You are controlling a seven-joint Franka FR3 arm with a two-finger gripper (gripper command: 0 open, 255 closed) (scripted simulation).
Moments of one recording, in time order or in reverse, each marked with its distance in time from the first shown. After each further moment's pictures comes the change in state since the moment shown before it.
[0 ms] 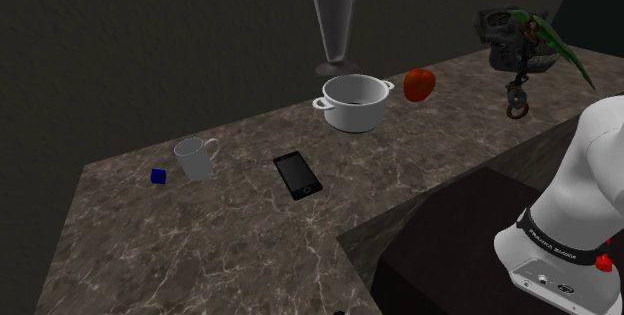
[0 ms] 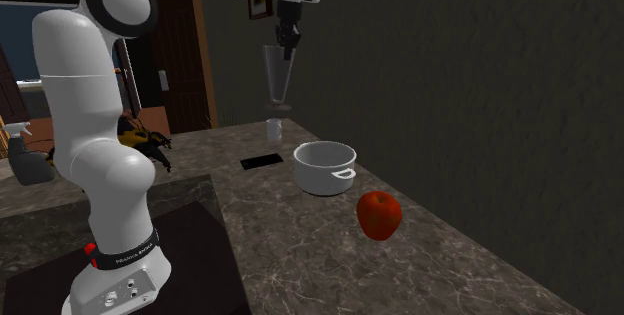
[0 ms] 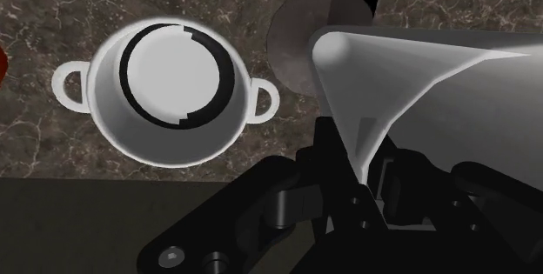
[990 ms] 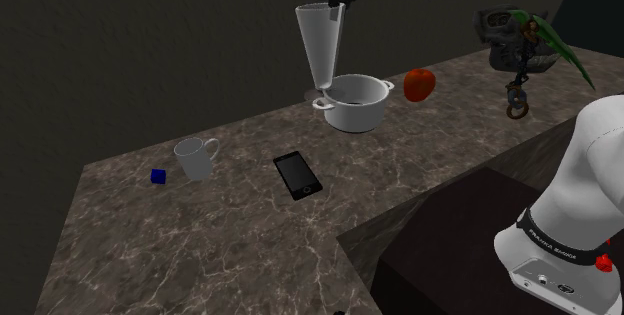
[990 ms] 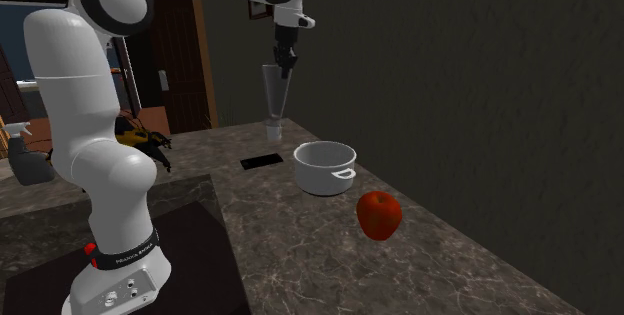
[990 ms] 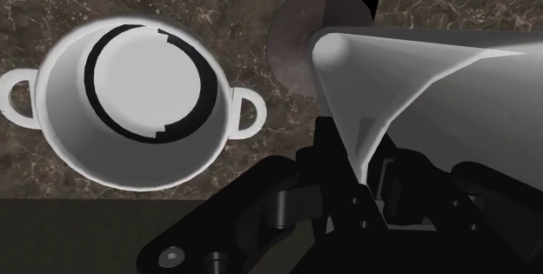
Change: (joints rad) arm 0.043 -0.039 0.034 -0.227 -0.018 0.202 0.034
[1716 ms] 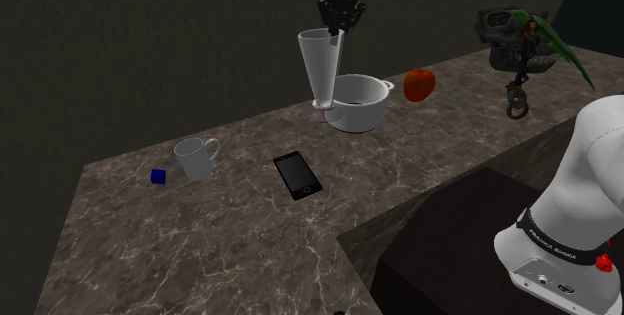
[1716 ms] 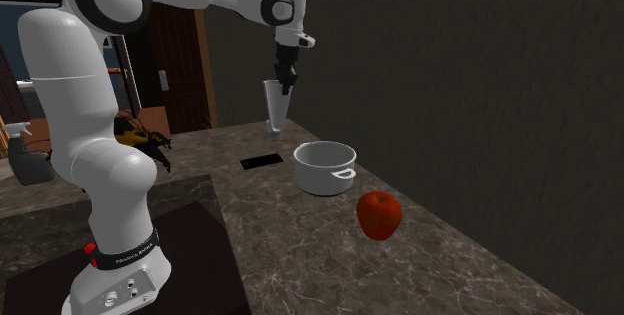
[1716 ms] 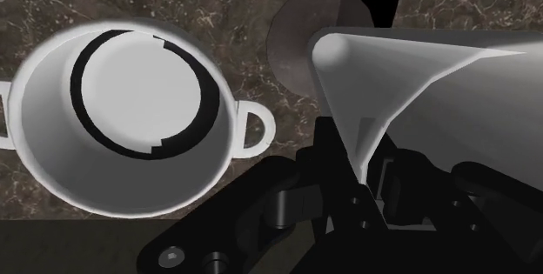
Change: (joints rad) arm 0.004 -0.026 0.004 -0.178 -0.005 0.152 -0.023
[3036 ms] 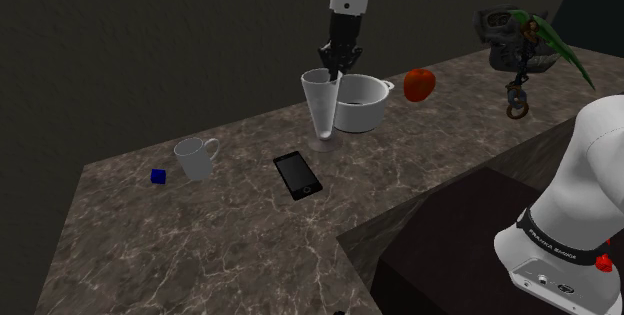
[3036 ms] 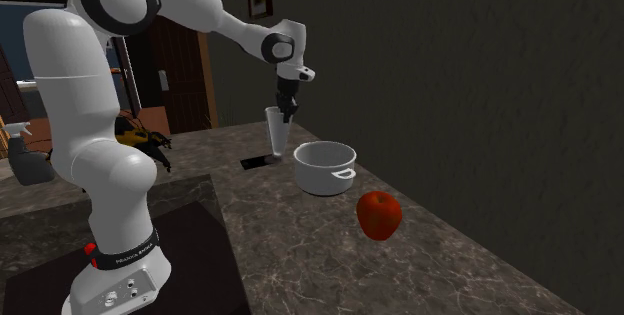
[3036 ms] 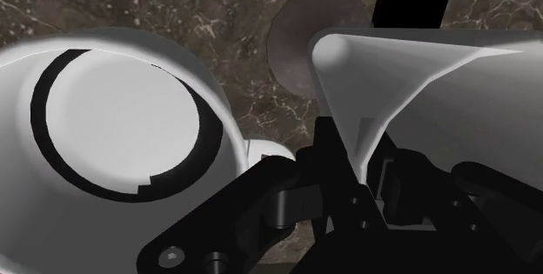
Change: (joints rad) arm 0.003 0.024 0.003 -0.243 0.024 0.261 -0.054
